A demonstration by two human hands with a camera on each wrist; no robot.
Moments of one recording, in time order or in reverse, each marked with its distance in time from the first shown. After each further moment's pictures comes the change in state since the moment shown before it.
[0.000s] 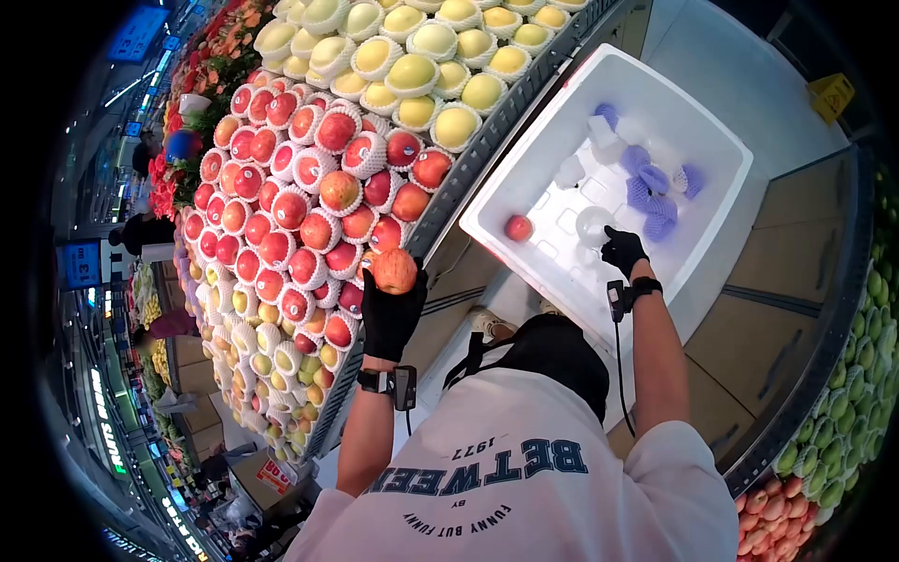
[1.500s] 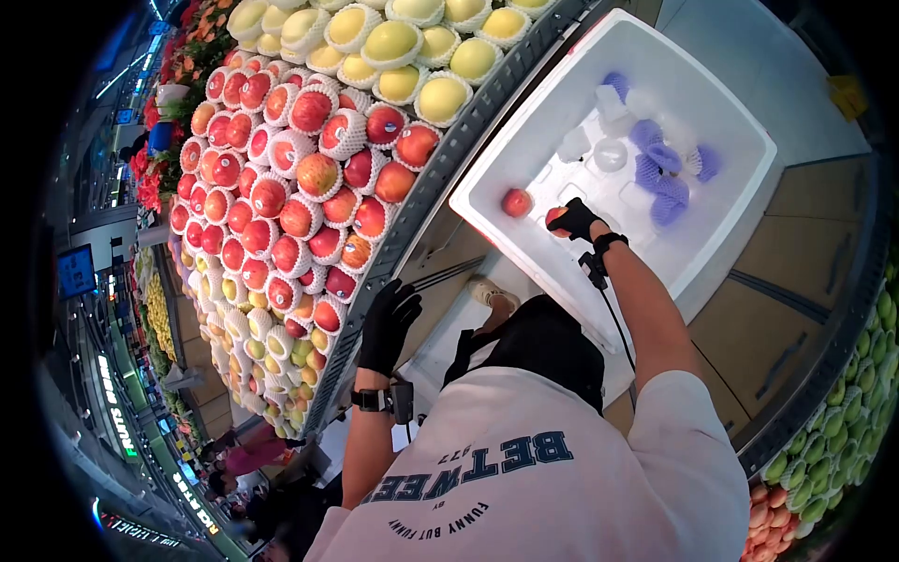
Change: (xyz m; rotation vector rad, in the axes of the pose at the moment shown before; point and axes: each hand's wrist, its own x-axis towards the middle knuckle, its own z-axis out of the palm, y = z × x) left_hand -0.042 -0.081 -0.005 -0.784 -0.027 -0.692; right_hand 0.078 0.031 0.080 -0.935 -0.201 -0.145
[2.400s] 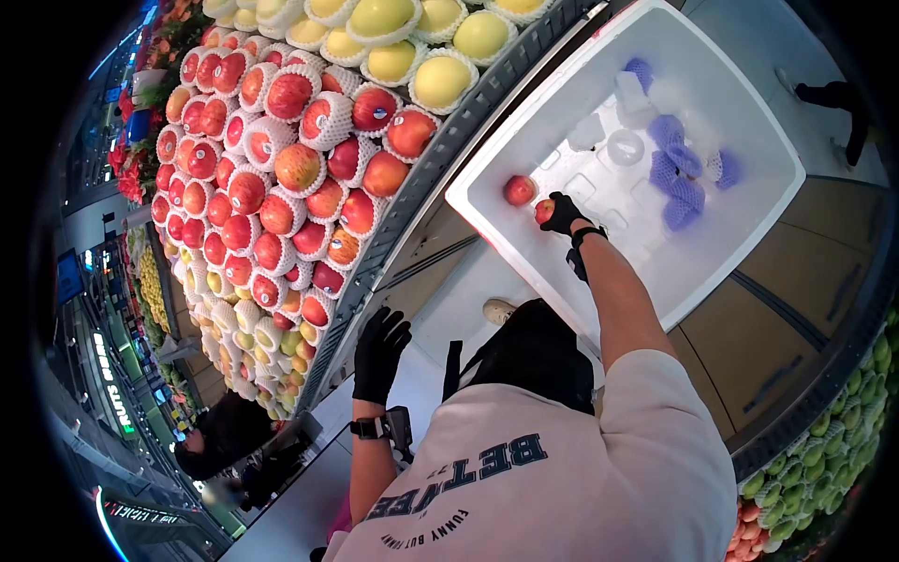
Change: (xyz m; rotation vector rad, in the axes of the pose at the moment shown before) left_hand -0.027 -0.023 -0.018 -0.113 0.183 -0.066; right_hand 0.072 0.038 0.054 -0.416 0.017 -0.201
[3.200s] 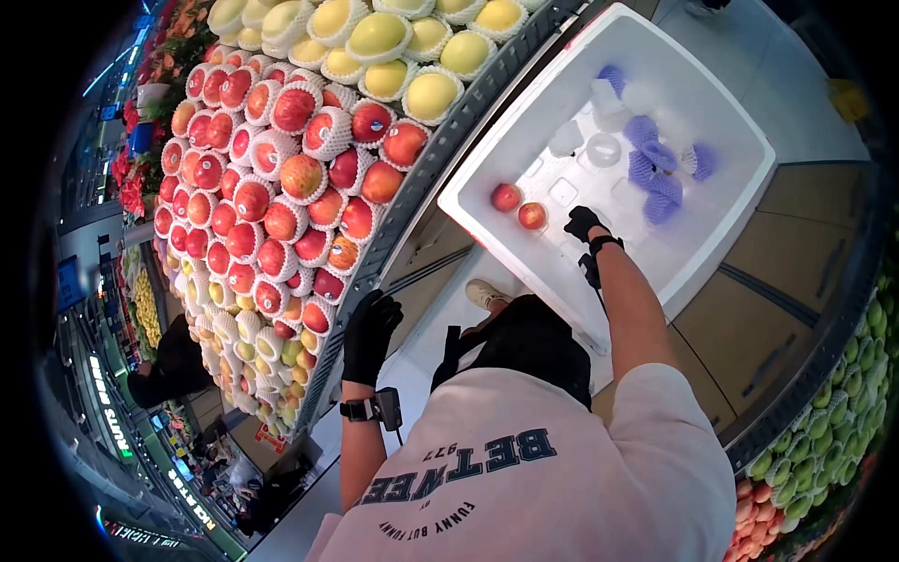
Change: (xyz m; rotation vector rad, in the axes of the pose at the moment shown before) left_hand 0.018 0.029 0.013 0.041 -0.179 0.099; right_hand -0.049 0.049 -0.046 0.087 -0.033 0.258
